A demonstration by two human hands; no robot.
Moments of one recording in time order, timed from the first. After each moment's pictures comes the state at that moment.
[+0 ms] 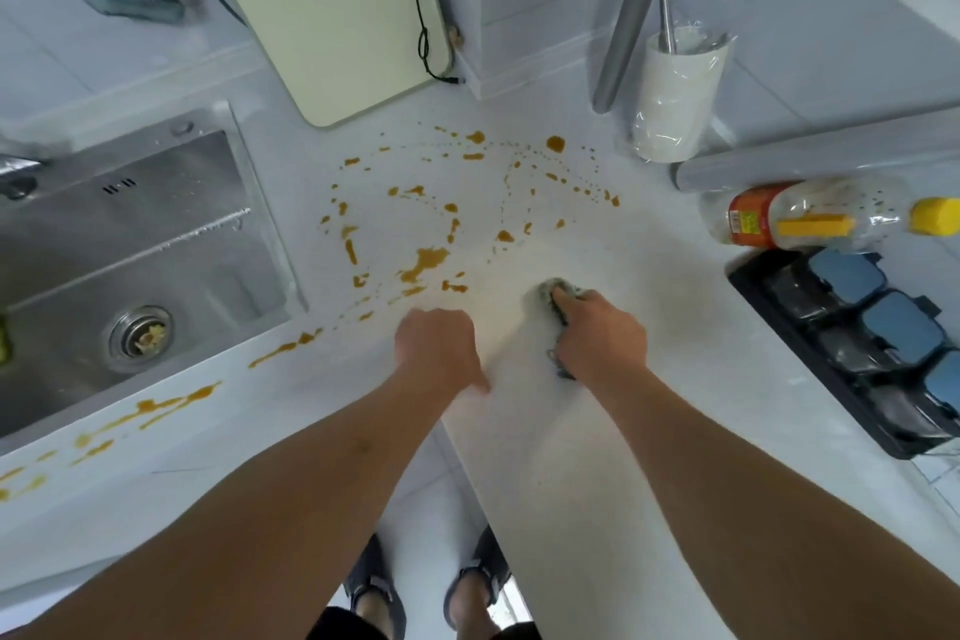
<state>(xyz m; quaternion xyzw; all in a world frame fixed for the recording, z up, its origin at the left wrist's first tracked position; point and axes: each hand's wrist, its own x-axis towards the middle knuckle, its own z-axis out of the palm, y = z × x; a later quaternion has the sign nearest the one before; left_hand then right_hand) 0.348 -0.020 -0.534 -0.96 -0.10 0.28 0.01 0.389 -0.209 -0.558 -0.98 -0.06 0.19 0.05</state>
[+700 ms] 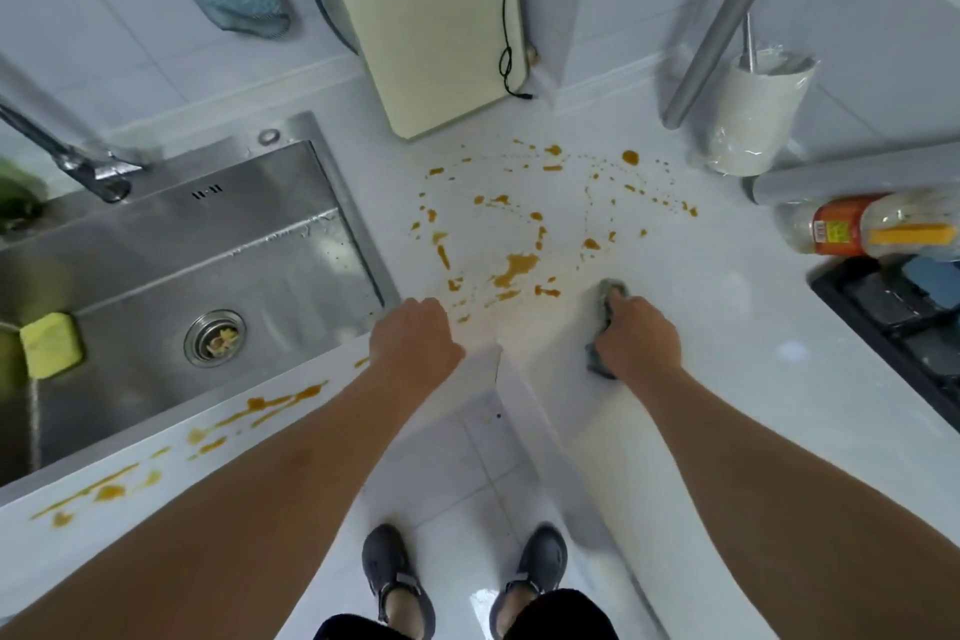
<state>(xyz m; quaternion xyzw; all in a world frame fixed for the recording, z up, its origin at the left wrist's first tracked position) 0.307 0.135 -0.519 -0.97 -0.13 0.18 -0.08 0.374 -0.123 -0.564 -0.98 0.02 0.18 0.07</state>
